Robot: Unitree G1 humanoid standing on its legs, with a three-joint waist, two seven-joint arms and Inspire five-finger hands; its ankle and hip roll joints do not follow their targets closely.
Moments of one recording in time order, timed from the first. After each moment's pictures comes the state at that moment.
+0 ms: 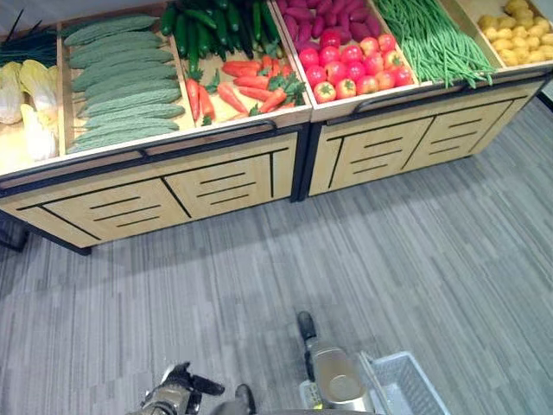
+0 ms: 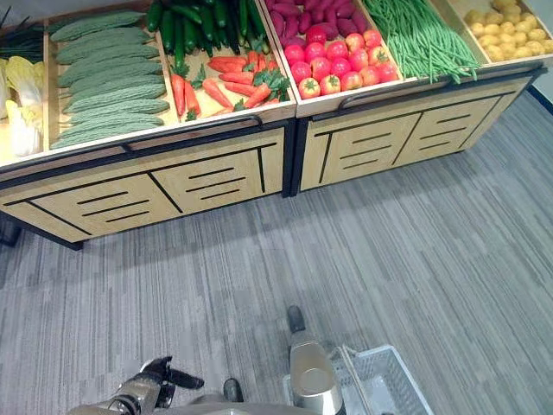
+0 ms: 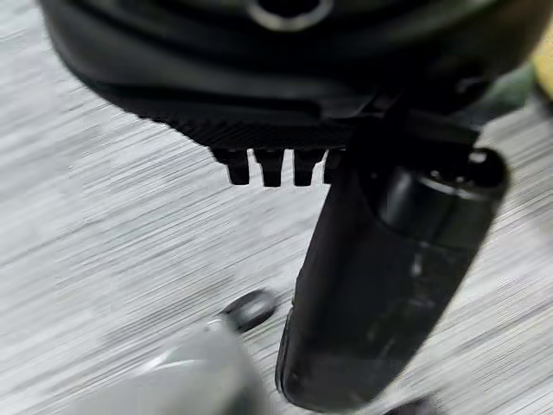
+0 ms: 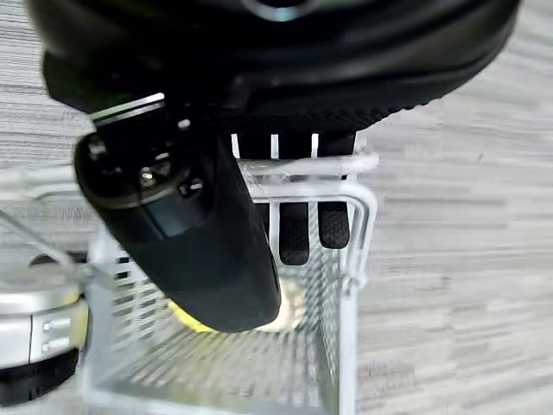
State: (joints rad) left arm -0.13 0.21 -0.12 1.37 -0.01 0.12 0.14; right arm 0.04 -0.29 0.20 1.32 -0.01 0.10 -0.02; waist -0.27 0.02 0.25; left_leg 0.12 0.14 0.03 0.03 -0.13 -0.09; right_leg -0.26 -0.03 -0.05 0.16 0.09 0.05
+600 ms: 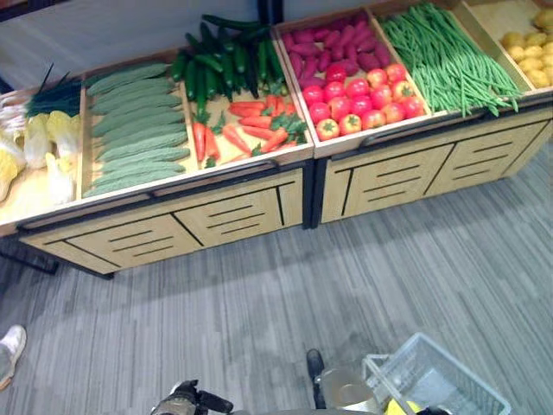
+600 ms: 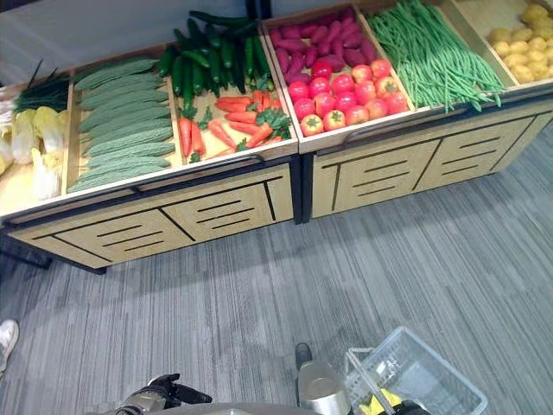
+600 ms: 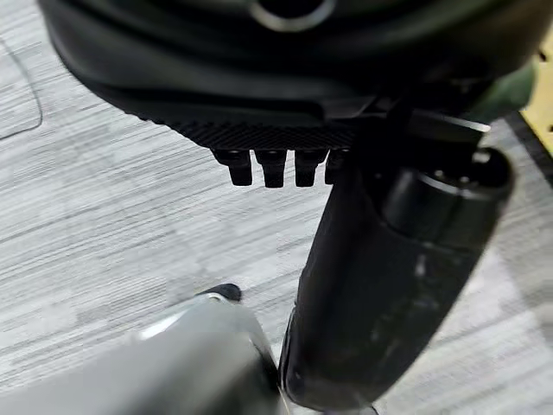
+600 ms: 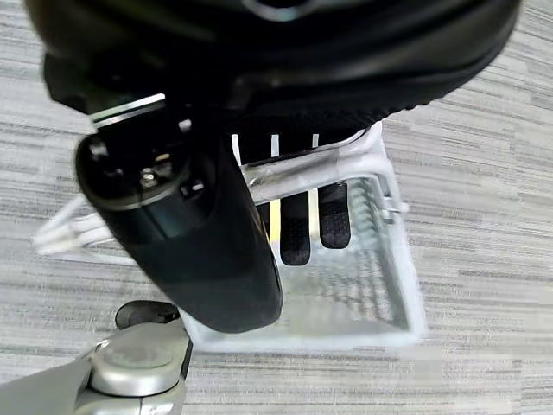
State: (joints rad) left arm -0.12 0.17 -0.12 1.37 -0.04 0.11 0.13; right arm 0.01 -0.37 0.22 1.33 -0.03 0.12 -0.04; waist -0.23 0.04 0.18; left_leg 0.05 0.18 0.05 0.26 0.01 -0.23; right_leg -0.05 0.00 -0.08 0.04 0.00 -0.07
